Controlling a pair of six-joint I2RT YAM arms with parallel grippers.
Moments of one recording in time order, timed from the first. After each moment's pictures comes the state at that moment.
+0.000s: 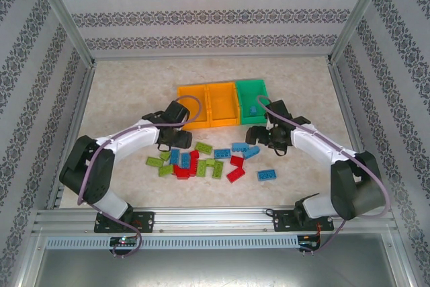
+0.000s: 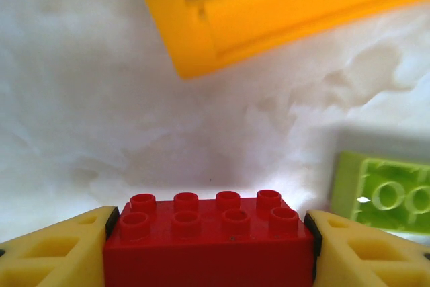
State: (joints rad) left arm -0.51 1.57 1.00 -0.62 -0.06 -0.35; right arm 0.33 1.39 0.81 -0.61 -0.15 0.51
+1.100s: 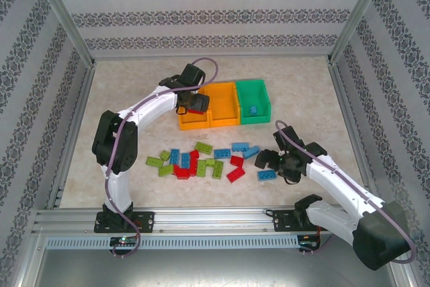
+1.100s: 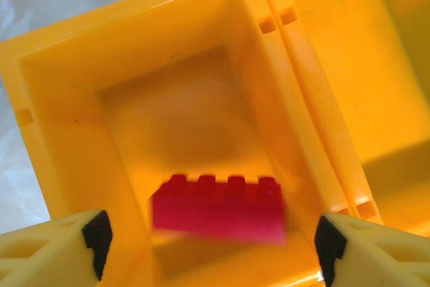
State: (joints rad) left arm -0.47 1.95 1.59 -0.70 -0.11 -0.24; right arm 0.42 0.99 0.57 -0.87 -0.13 0.80
